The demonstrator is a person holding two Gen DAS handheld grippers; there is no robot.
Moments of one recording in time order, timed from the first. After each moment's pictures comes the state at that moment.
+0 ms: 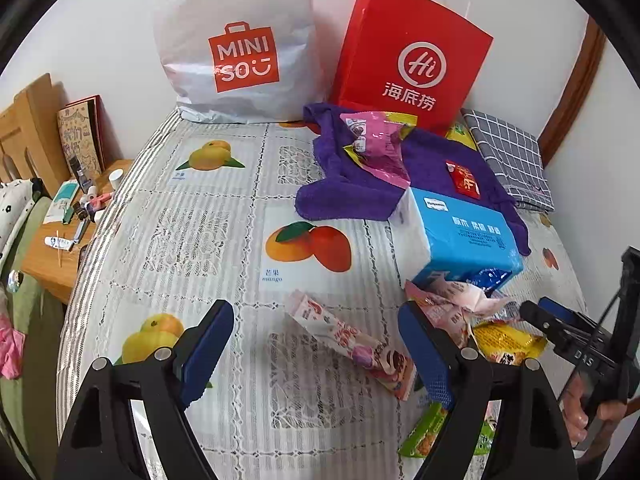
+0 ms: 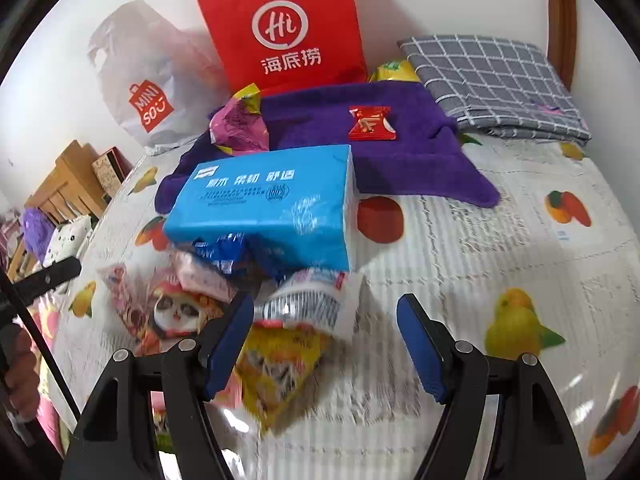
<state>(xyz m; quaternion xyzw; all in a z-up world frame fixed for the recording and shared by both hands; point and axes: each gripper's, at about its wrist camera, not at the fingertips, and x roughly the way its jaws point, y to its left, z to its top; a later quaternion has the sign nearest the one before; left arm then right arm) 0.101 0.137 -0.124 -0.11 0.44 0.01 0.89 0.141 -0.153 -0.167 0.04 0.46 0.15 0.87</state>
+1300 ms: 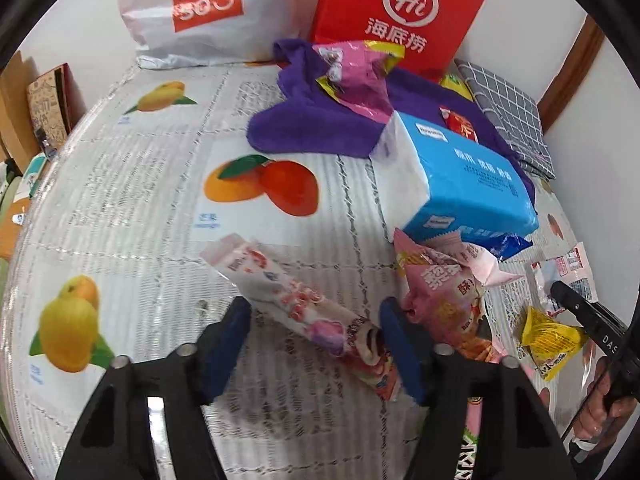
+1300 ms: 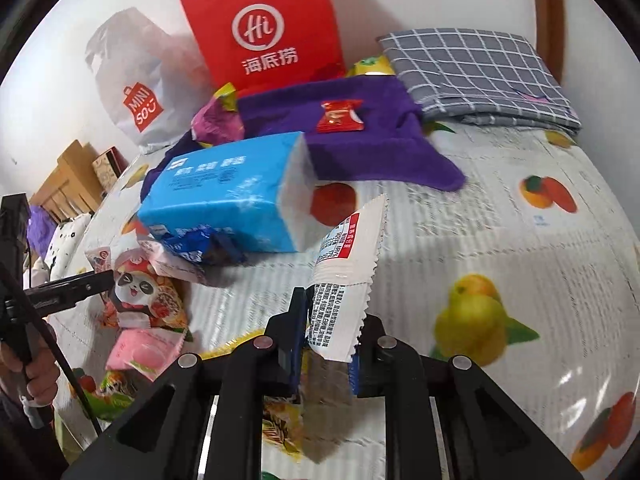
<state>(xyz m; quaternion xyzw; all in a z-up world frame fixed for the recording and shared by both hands) 0.120 0.101 -0.181 -0.11 0.49 -0.03 0.86 0.122 -0.205 -0.178 0.04 0.45 0.14 0.88</state>
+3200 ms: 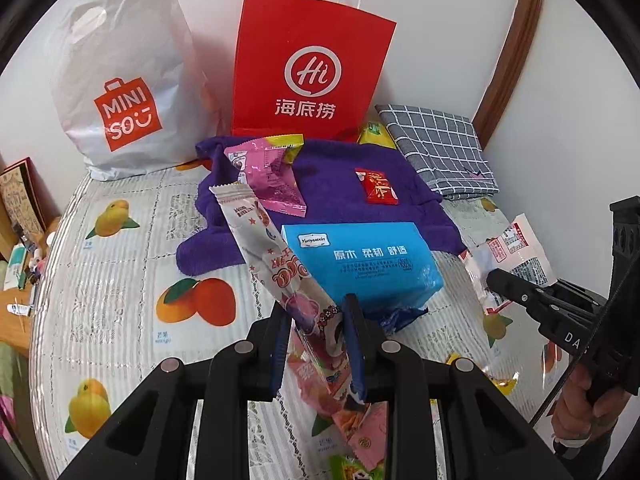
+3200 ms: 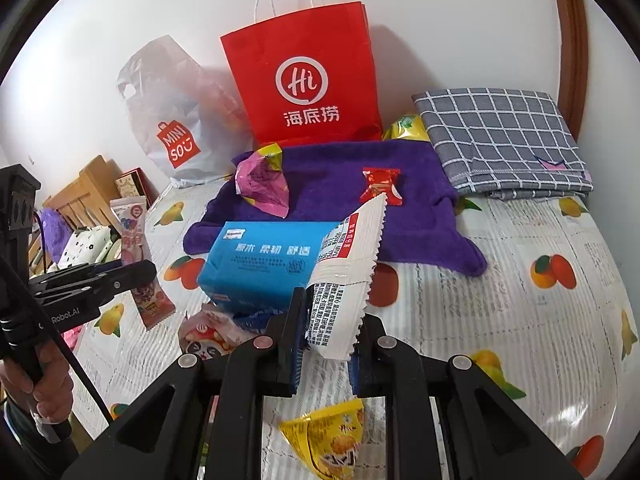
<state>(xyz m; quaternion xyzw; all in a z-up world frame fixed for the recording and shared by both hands) 0.138 0.057 -0.090 -0.06 0.42 -0.09 0.90 0.138 -0.166 -0.102 0.03 0.40 0.18 0.90</state>
